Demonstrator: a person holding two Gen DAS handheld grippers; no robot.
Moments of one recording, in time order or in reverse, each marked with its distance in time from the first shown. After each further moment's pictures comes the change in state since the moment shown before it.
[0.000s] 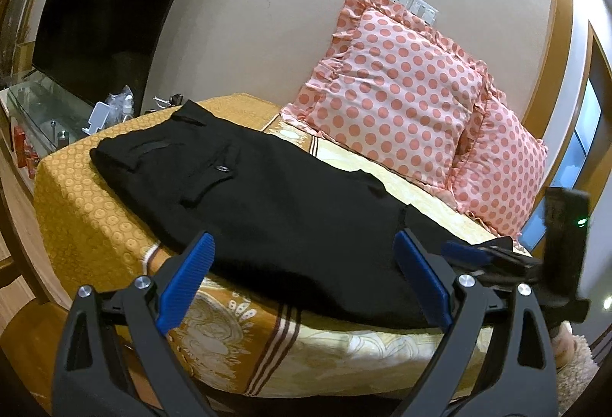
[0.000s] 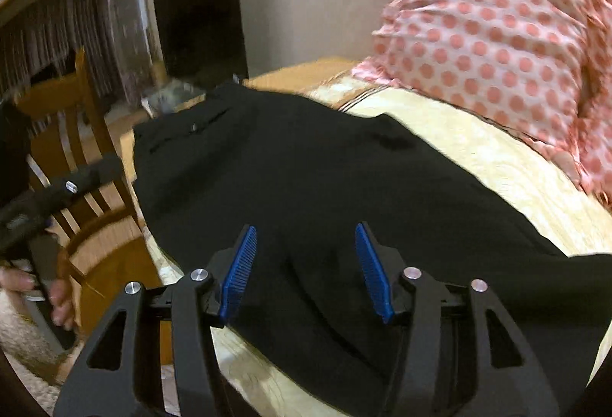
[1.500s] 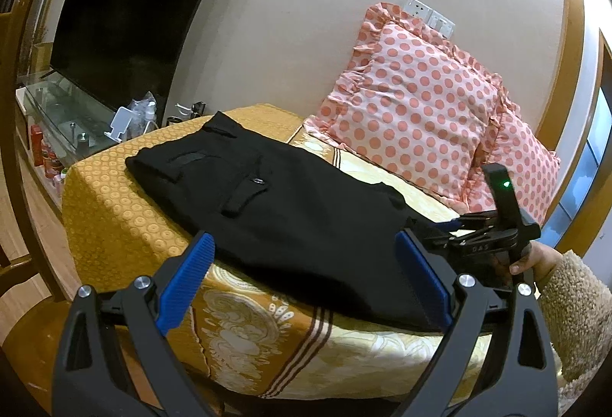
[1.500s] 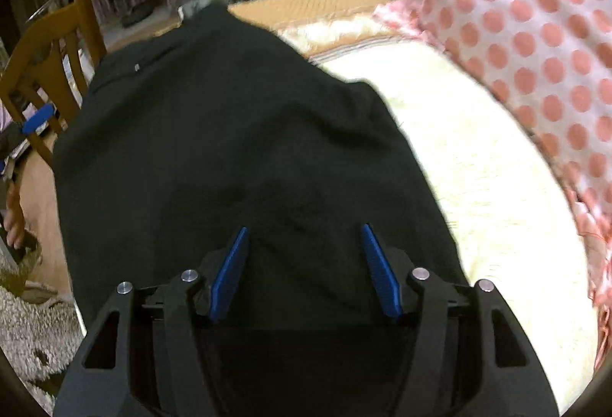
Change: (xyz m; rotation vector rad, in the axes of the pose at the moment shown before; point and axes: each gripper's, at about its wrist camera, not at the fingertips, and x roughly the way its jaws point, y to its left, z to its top) left arm -0.018 0.016 0.004 -0.029 -0.036 0.069; right arm 0.095 -0.094 0.050 -0.229 0.323 0.167
